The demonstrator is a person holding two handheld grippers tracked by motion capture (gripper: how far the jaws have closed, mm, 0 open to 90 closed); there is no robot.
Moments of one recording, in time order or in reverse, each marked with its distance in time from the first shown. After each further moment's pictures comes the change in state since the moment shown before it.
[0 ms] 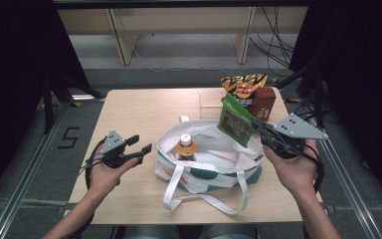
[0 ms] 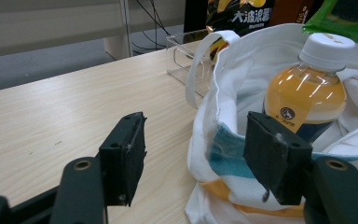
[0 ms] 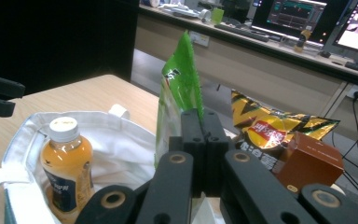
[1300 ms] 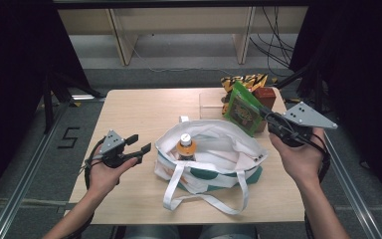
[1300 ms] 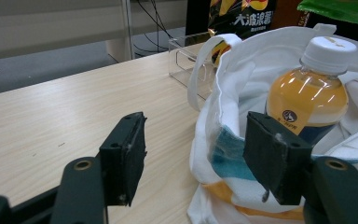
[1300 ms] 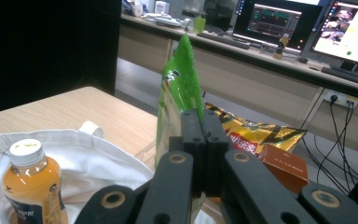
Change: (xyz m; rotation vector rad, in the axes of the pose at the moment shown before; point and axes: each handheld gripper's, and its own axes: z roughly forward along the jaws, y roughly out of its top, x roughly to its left) left arm 0.001 0.001 -0.001 -0.008 0.009 -0.001; right arm -0.022 0.011 0.004 -0.026 -0.057 0.030
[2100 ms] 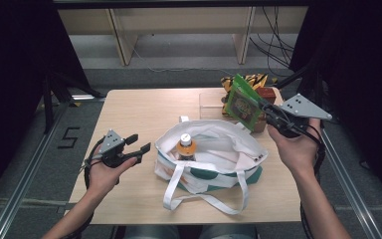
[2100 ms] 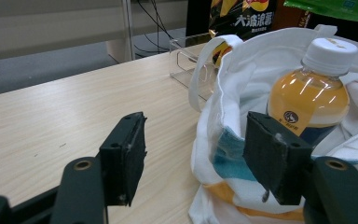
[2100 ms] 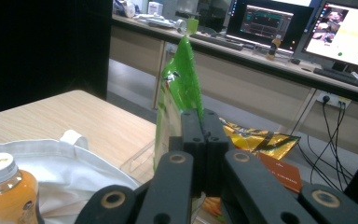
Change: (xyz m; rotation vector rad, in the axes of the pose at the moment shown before) left arm 0.001 0.000 0.000 -0.003 0.000 0.000; right arm -0.010 0.004 0.019 -0.010 -0.030 -0.007
